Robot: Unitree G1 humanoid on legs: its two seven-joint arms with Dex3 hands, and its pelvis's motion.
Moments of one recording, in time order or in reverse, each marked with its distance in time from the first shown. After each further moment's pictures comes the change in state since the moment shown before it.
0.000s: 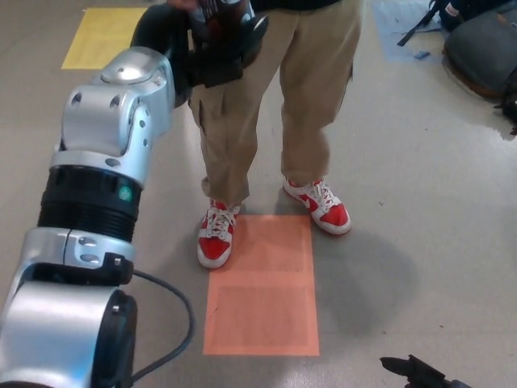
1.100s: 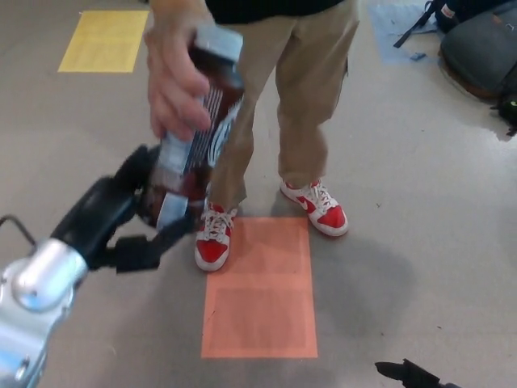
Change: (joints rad) left_arm 0.826 0.397 -0.310 -0.627 0.222 -0.379 -0.110; right_arm -0.015 0.010 0.017 0.033 -0.008 -0.005 0.002
